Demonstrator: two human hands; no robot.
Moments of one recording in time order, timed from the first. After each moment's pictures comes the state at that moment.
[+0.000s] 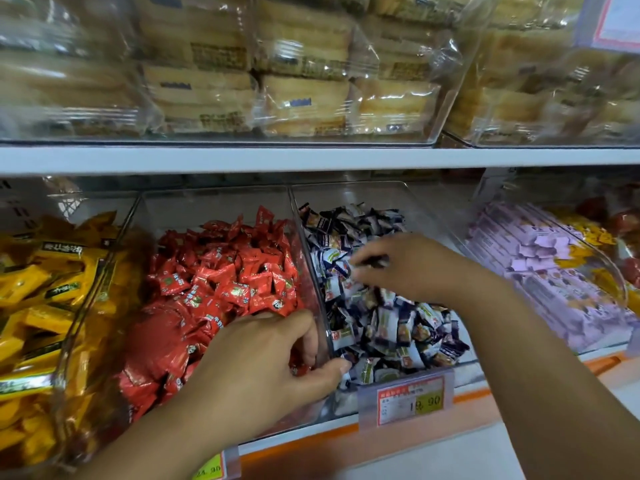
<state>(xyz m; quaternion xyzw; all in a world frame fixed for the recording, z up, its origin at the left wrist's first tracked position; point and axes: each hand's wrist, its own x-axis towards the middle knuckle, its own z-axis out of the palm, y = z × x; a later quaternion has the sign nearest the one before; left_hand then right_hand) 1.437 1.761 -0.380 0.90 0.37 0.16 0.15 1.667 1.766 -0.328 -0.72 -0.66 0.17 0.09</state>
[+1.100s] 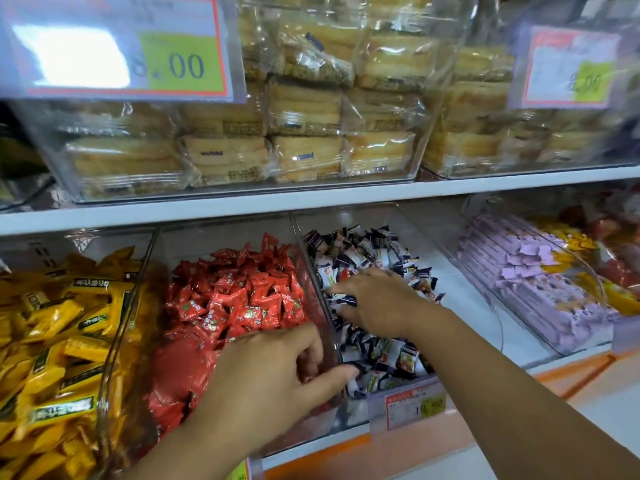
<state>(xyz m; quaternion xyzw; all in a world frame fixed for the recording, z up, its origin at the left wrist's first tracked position) 1.431 1.754 -0.369 0.89 0.37 0.23 0.13 1.648 1.781 -0.373 -0.71 -0.70 0.09 -0.02</state>
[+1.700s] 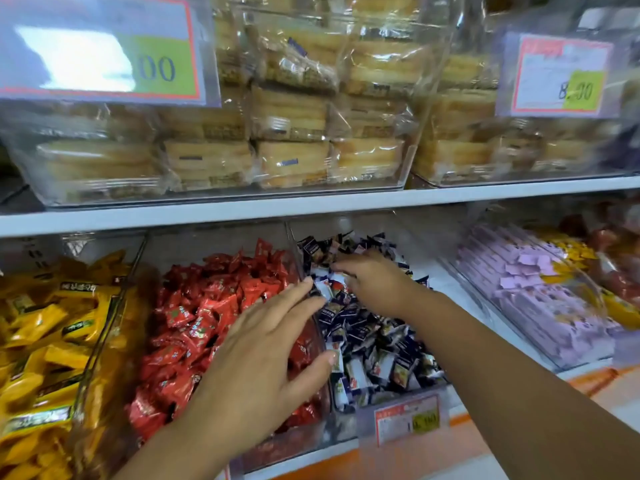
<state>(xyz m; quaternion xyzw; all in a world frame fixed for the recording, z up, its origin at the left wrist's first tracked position) 1.435 1.766 -0.371 0.91 0.36 0.19 0.11 1.679 1.816 -0.377 -0.69 -0.72 0.04 0.08</state>
